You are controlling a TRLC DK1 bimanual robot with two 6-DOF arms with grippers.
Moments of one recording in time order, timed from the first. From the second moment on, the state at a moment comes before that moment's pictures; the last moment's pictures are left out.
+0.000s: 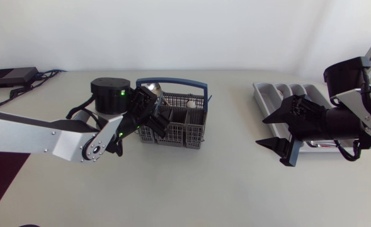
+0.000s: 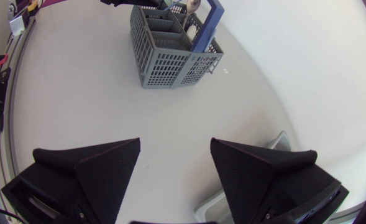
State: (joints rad) left arm -0.53 1.70 0.78 0.56 -0.10 0.39; right arm 0.07 1.25 0.77 -0.43 -0.40 -0.98
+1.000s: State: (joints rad) left arm -0.53 1.93 1.00 0.58 -0.23 0.34; right arm 0.07 1.25 0.74 -0.43 -0.40 -0.98
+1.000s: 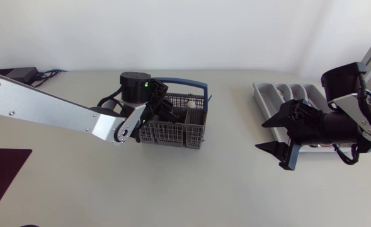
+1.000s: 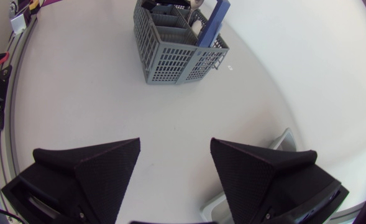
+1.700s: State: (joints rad) left arm -0.54 1.83 0.86 0.68 -0.24 0.34; right arm 0.08 1.25 0.73 -0.43 -0.40 -0.98
